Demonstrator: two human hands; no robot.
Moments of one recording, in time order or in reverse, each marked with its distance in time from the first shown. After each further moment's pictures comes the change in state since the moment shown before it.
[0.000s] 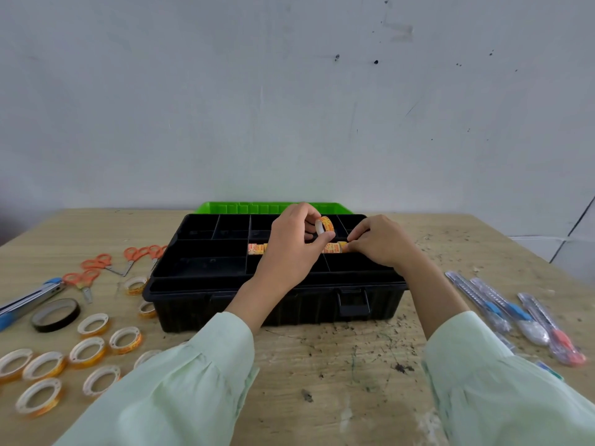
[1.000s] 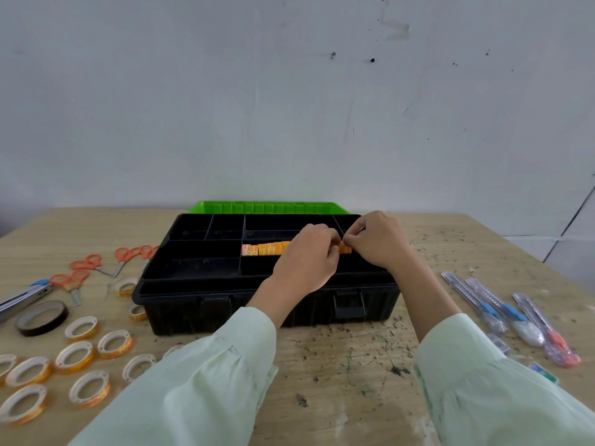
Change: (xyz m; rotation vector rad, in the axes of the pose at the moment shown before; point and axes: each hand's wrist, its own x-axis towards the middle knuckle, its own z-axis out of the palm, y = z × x) left_hand 0.005 0.004 0.028 0.346 -0.292 0.010; right_hand 0.000 -0.003 0.002 -0.037 0.108 -0.008
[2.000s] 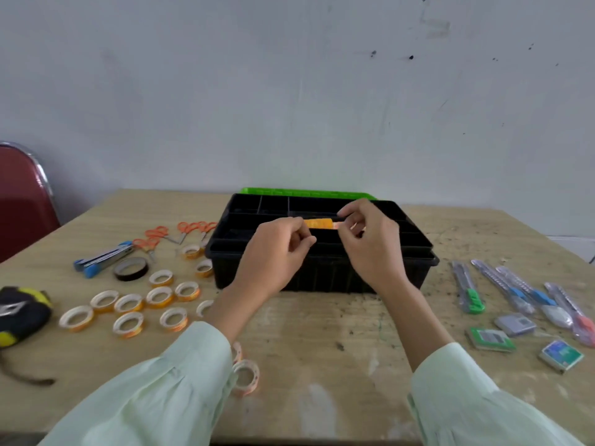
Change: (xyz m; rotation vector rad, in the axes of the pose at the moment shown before) left_hand -0.108 -0.024 -0.078 -0.039 0.272 -0.058; right_hand -0.088 -0.049 0.039 0.349 0.234 -0.335
